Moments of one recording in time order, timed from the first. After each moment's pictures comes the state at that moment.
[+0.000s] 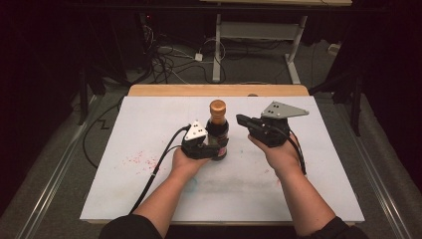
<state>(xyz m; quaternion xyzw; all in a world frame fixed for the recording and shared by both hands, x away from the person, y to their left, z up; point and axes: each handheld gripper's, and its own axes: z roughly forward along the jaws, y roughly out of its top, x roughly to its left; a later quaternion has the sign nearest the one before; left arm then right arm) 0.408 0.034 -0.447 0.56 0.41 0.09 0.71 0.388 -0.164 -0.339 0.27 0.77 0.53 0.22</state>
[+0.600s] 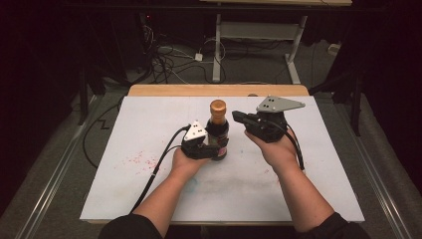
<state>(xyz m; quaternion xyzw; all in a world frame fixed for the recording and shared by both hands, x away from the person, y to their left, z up) 0.408 0.035 -0.449 0.56 0.41 0.09 0.71 0.390 -0.154 -0.321 0.25 0.78 0.52 0.22</state>
